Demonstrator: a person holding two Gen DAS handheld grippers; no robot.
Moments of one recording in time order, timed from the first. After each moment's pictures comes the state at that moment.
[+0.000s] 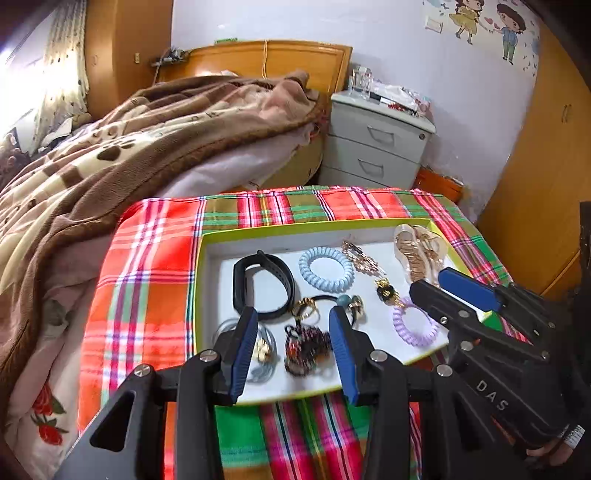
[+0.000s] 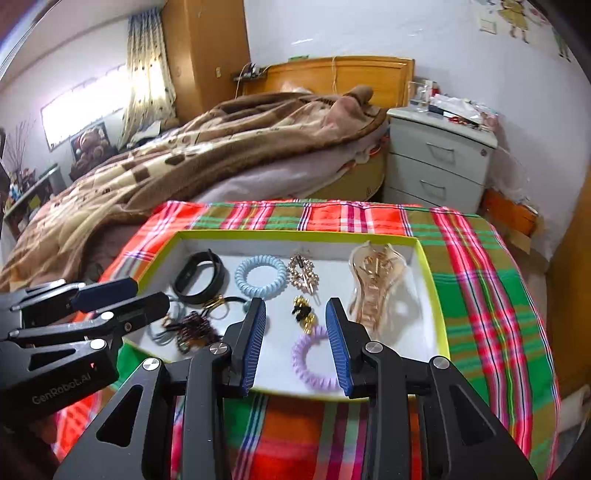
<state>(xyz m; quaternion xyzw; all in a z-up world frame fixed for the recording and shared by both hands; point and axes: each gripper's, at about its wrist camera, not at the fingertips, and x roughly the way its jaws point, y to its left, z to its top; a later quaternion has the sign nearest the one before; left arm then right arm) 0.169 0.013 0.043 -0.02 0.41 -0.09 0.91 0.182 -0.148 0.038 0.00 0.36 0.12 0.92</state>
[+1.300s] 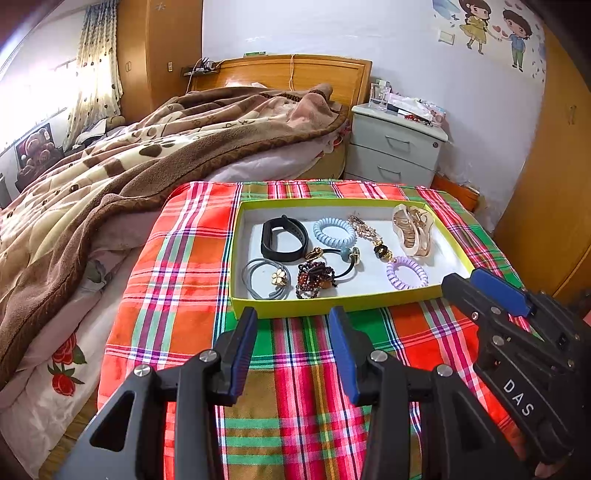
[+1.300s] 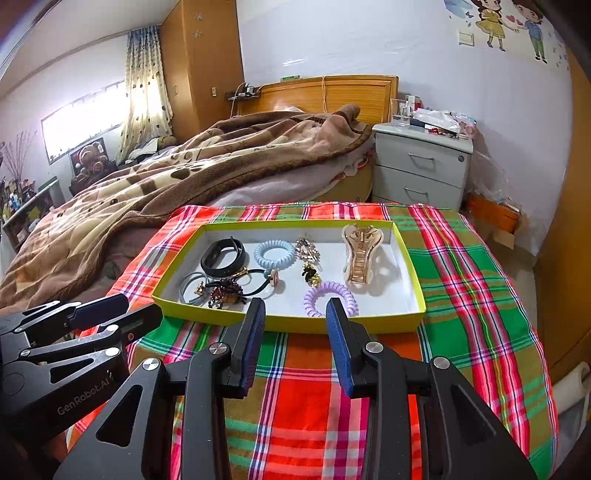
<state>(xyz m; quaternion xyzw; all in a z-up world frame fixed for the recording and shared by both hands) 0.094 0.015 0.048 -0.02 0.39 -0.03 0.92 0.115 -0.147 0.048 0.00 0.33 0.10 0.94</state>
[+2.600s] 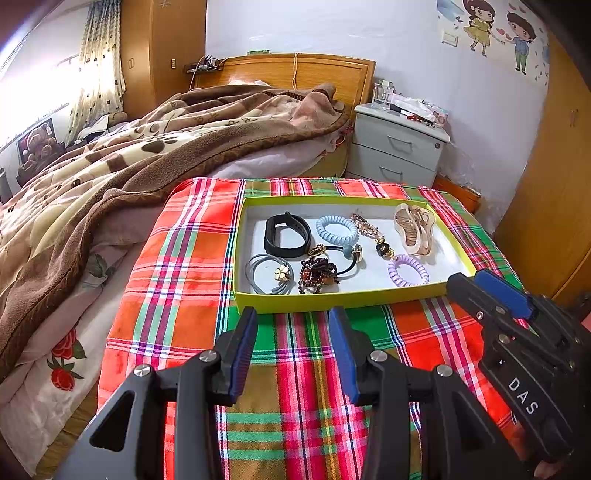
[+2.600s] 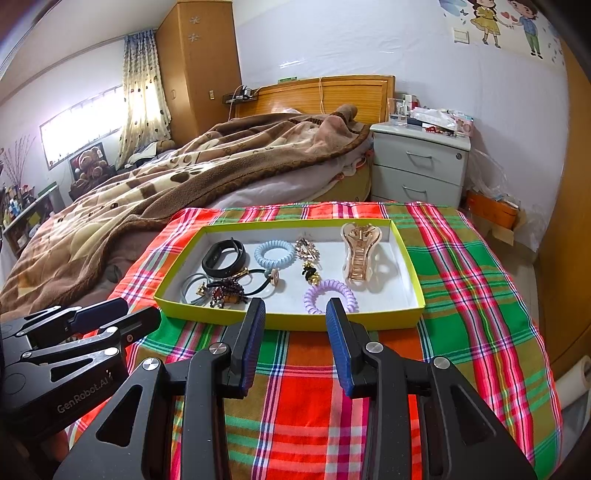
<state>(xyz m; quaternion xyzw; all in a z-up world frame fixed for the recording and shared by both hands) 0.094 0.016 0.050 -0.02 0.39 -0.03 0.92 0.111 -0.150 0.047 0.01 0.33 0.10 0.94</state>
